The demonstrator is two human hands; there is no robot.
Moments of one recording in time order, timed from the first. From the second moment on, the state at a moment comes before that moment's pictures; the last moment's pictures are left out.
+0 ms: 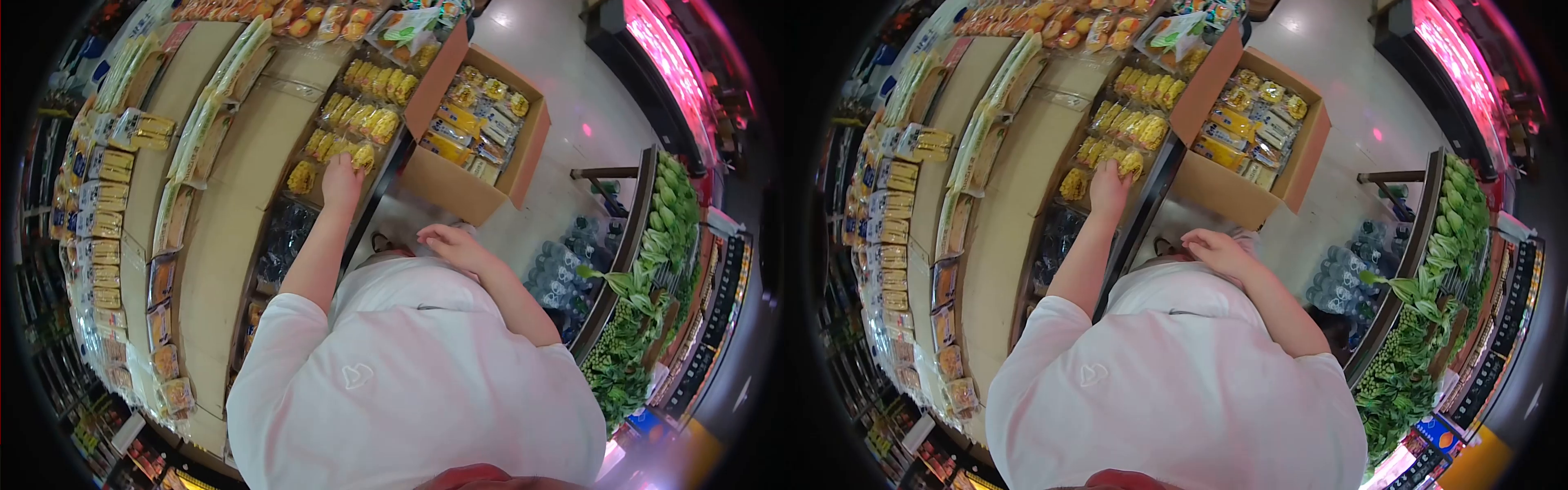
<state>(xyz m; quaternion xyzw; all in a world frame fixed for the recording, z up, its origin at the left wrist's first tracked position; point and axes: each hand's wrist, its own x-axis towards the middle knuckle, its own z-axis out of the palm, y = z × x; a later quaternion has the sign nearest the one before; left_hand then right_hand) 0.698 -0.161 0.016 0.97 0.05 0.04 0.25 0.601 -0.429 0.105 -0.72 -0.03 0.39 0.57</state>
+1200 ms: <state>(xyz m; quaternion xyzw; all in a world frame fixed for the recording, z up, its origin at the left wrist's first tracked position) 0.555 -0.325 0.078 0.93 0.23 0.03 0.28 0.948 -0.596 -0.127 -0.55 0.21 0.35 0.73</state>
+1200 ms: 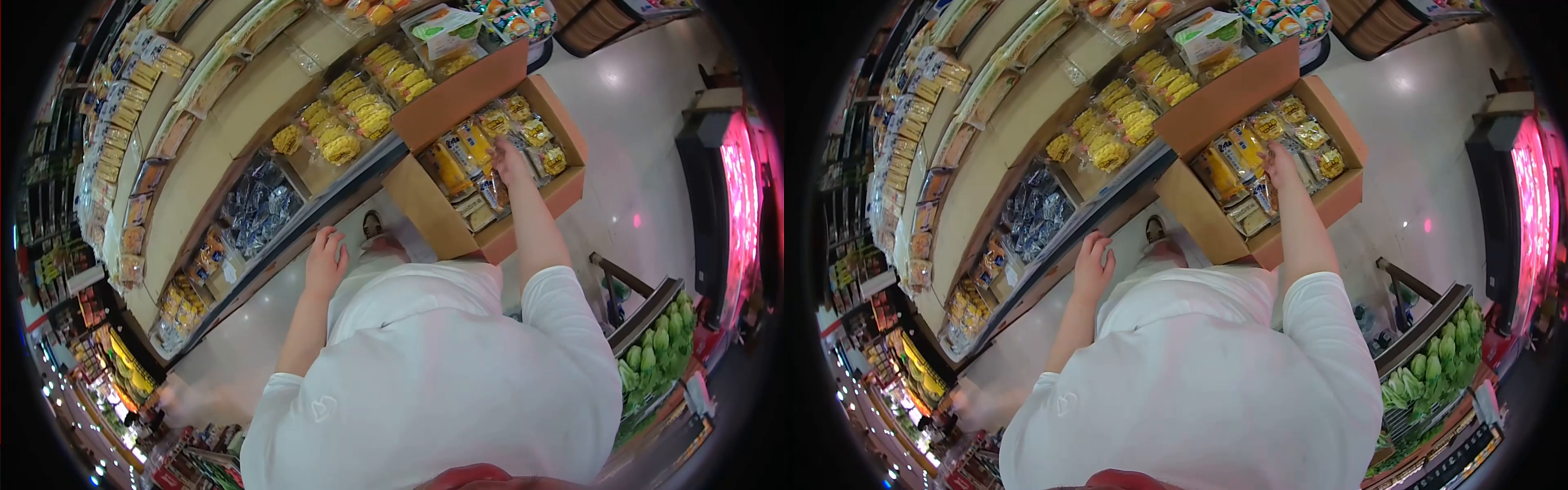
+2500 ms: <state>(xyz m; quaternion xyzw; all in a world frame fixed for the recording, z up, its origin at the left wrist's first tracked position) 0.630 -0.095 0.083 0.96 0.18 -0.01 0.21 0.620 -0.425 0.096 -0.71 -0.18 0.42 0.53</state>
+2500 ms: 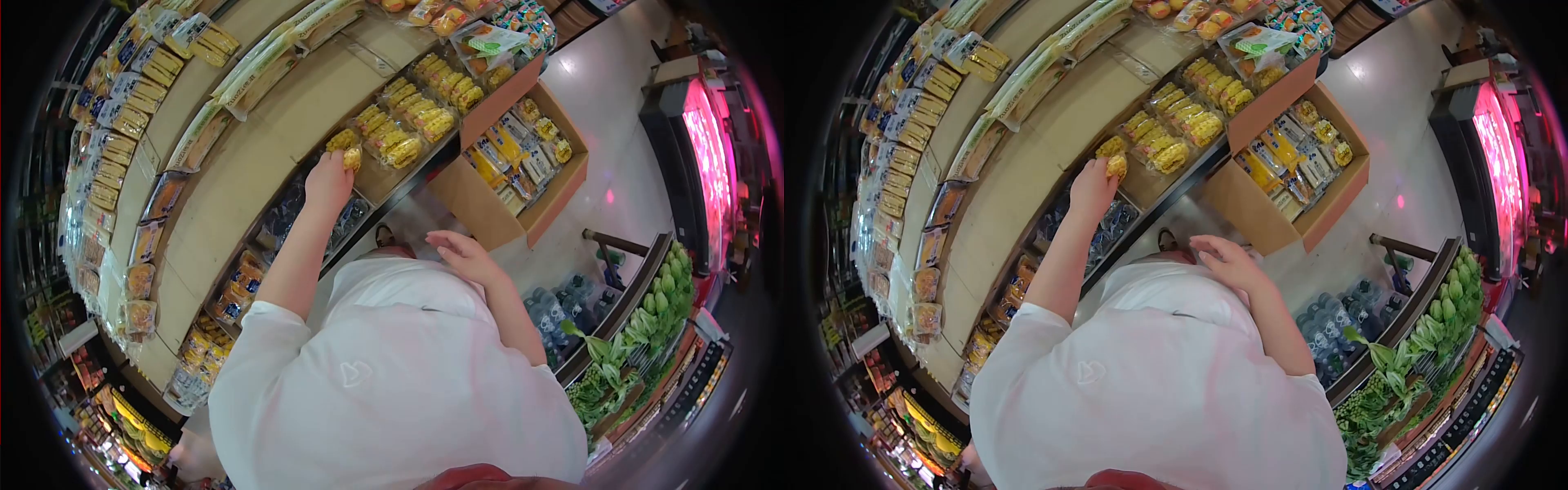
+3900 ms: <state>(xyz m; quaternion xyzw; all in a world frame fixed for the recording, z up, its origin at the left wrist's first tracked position) 0.689 -0.185 0.078 0.96 0.01 0.20 0.18 0.620 -0.599 0.032 -0.68 0.10 0.38 0.62</state>
